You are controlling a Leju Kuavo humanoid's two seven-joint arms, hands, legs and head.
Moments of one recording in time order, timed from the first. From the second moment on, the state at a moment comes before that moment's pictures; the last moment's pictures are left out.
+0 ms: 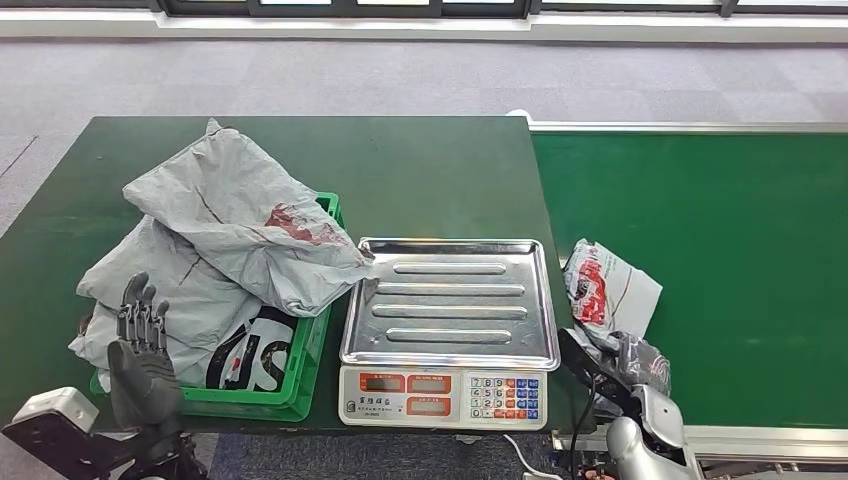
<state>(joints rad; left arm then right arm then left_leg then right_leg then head) 0.22 -0.17 0.01 -1.81 -0.13 0.19 -0.48 -0.15 -0.04 -0.15 -0.92 1.16 -0.16 0.11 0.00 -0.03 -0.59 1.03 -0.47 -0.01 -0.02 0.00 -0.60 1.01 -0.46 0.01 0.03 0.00</state>
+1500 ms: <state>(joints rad) 0.13 -0.19 -0.03 -1.71 -0.11 0.19 -0.53 -0.39 0.06 0.18 -1.26 0.92 -0.36 -0.25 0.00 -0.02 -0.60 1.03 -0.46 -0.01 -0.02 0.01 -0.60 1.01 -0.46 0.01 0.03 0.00</state>
